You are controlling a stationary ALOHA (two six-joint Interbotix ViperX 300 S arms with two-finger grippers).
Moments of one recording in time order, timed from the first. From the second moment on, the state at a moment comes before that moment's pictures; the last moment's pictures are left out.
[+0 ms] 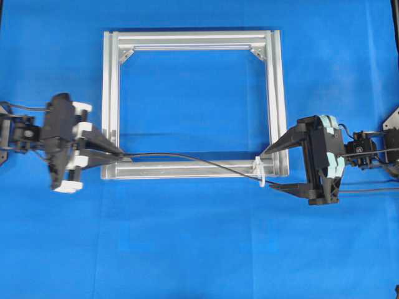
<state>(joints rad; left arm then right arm) -0.15 -0.23 1.27 -0.08 -0.53 -0.11 0.21 -0.16 1.18 0.20 -0.49 0.08</state>
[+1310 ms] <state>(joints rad) -0.19 -0.41 1.33 -0.09 -0.29 -0.11 0.21 -0.17 1.18 0.20 -0.46 0.08</state>
